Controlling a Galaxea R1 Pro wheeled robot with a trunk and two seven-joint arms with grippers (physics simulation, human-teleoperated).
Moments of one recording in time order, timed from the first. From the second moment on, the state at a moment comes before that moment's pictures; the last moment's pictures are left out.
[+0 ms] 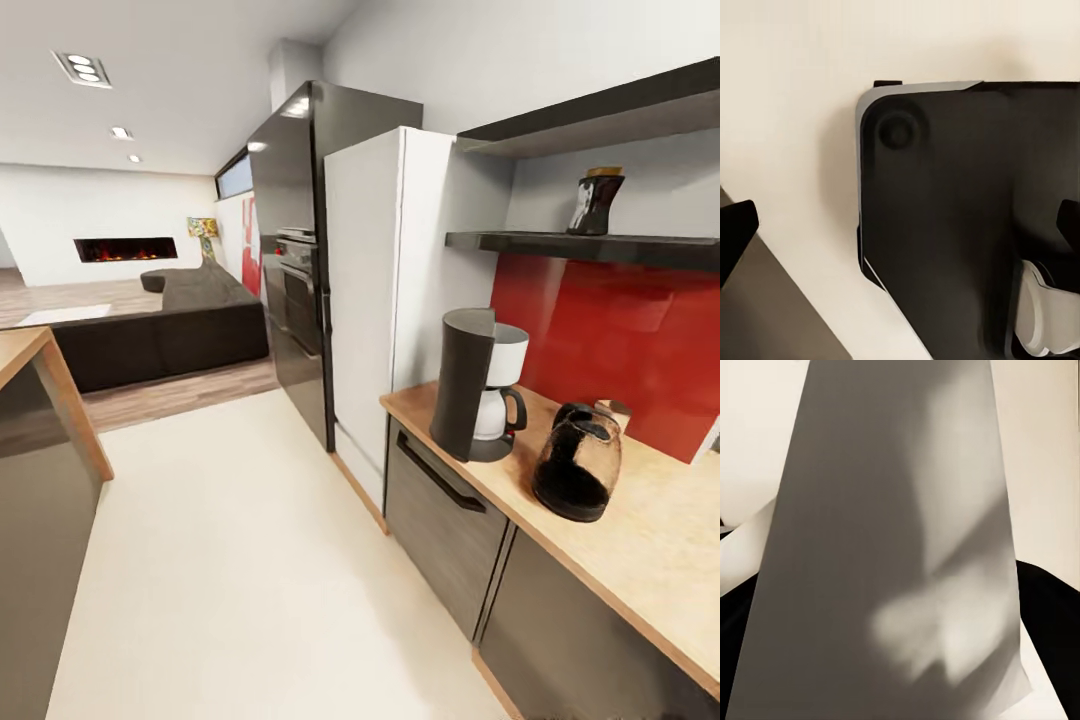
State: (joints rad) left arm 0.02 0.01 0.00 -0.17 0.00 -0.10 -0.01; right arm -0.33 0.03 0.08 -0.03 0.03 0.06 0.05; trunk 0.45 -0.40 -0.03
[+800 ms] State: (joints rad) left arm 0.02 0.01 0.00 -0.17 0.00 -0.10 -0.01; right arm -0.33 0.03 0.08 -0.03 0.03 0.06 0.05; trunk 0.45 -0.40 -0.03
